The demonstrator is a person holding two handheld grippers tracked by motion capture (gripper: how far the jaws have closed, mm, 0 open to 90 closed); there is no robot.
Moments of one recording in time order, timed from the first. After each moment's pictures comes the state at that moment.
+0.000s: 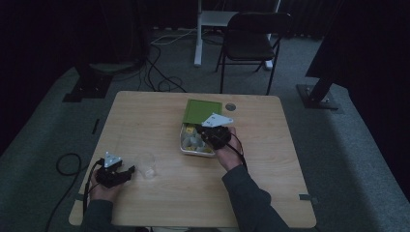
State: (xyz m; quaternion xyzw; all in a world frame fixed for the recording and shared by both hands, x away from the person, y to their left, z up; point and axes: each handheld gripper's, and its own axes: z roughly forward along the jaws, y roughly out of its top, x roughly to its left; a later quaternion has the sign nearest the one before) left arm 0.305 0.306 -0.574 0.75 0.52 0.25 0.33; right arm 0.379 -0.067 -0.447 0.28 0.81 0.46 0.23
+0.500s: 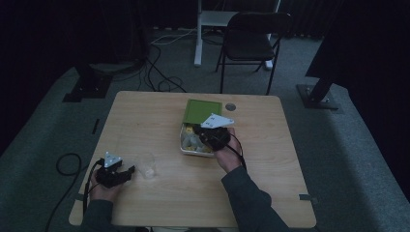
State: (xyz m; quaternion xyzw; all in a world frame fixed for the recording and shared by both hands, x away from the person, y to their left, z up) left arm 0.305 0.306 -0.574 0.75 0.52 0.25 0.33; right arm 0.369 -0.065 -0.437 0.26 0.81 0.48 0.22
